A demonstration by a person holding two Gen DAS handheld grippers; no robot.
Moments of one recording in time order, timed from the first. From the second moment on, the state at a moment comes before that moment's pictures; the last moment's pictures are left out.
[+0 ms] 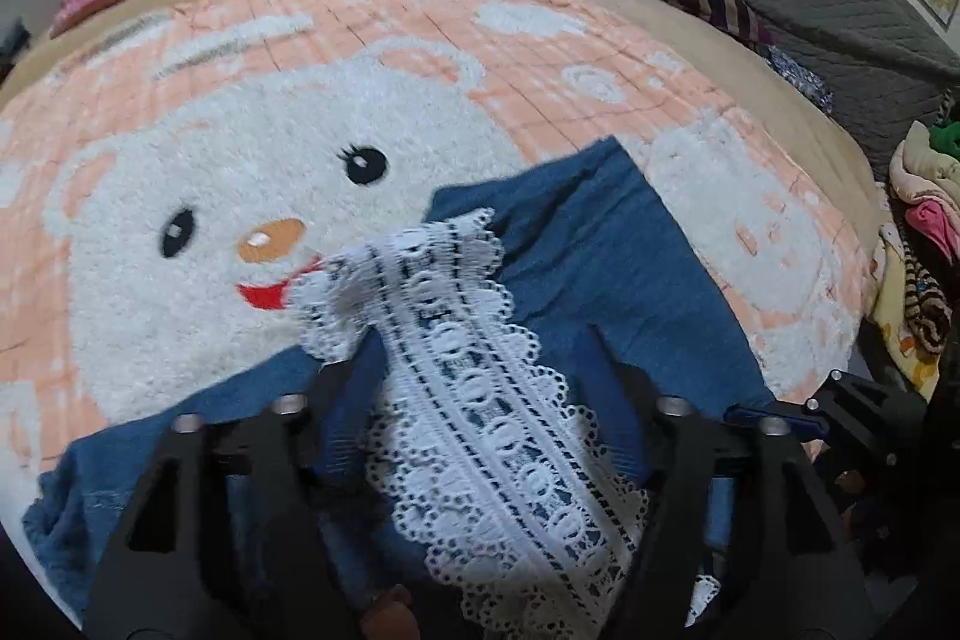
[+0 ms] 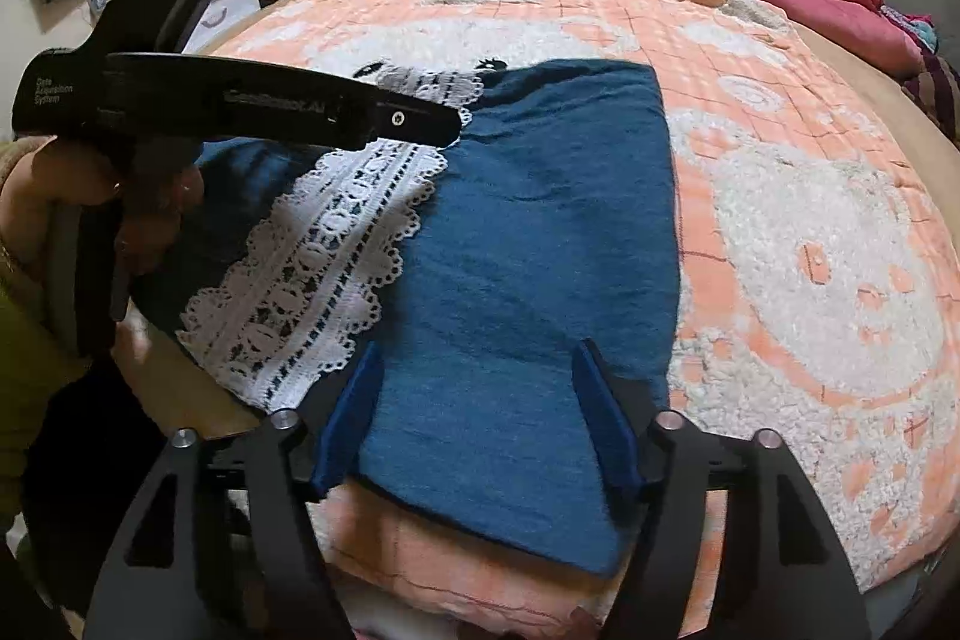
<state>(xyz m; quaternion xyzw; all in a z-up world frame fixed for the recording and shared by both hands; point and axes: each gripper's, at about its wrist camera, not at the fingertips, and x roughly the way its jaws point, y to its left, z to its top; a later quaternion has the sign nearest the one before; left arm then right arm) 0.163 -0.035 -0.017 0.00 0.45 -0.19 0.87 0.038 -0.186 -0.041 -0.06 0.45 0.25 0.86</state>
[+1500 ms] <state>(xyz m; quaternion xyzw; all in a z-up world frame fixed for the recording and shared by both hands) 0.021 0.092 0.020 -0.13 0.38 -0.01 0.92 0.032 -0.167 0.009 -0.01 0.37 0.27 0.89</state>
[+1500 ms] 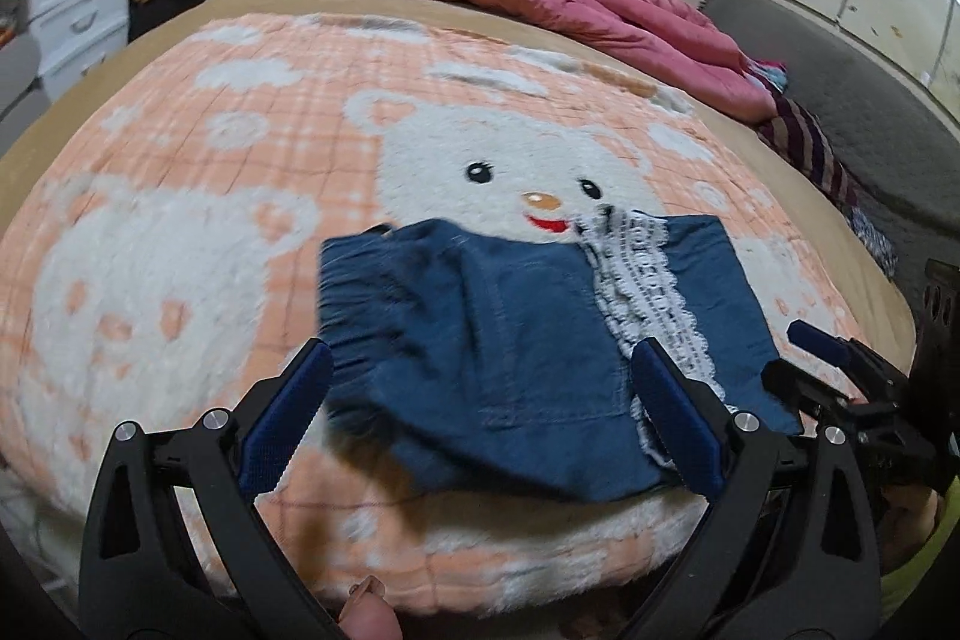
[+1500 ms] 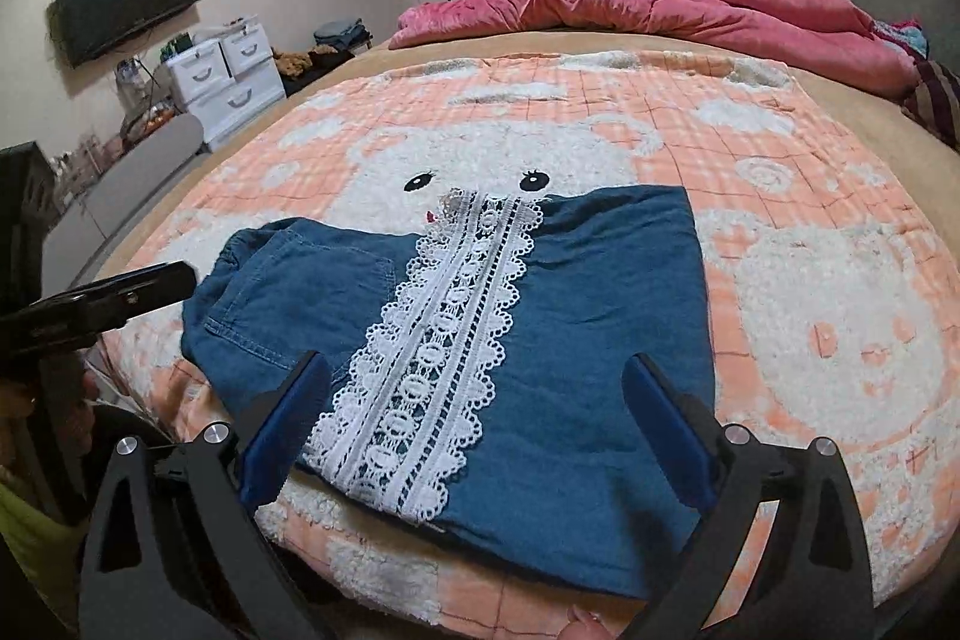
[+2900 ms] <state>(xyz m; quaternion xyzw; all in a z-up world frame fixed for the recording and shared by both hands) 0.037 0.131 -0.044 -0.27 0.44 -0.03 0.86 0.135 0.081 -0.026 -0.17 0.50 0.54 0.65</state>
